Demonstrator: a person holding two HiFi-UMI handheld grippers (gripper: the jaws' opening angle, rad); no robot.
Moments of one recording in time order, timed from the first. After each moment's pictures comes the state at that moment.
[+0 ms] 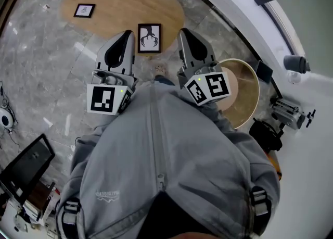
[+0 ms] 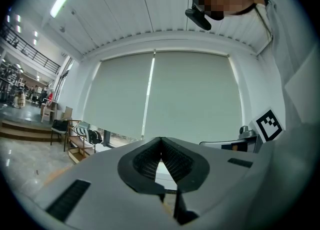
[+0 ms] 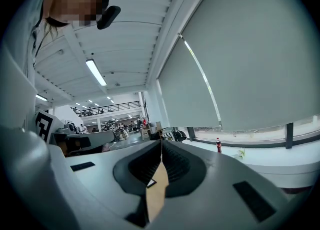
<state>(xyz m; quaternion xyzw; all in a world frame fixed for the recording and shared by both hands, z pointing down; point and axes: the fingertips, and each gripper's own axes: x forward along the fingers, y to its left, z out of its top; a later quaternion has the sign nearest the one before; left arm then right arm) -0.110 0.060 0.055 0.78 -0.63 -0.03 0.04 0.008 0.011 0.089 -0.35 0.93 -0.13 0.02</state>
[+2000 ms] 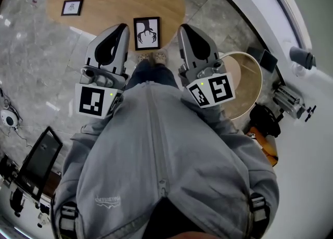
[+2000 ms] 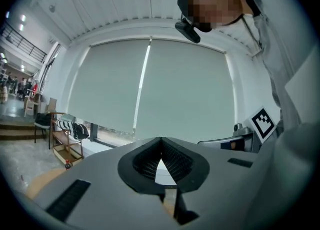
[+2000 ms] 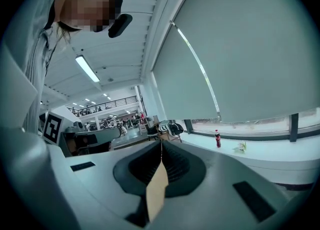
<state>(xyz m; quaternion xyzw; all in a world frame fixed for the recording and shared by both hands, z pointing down) -0.147 -0.105 0.109 0.82 -0.57 0.00 0.07 -0.029 -0.133 0.150 -0.35 0.92 -0.17 -0.01</state>
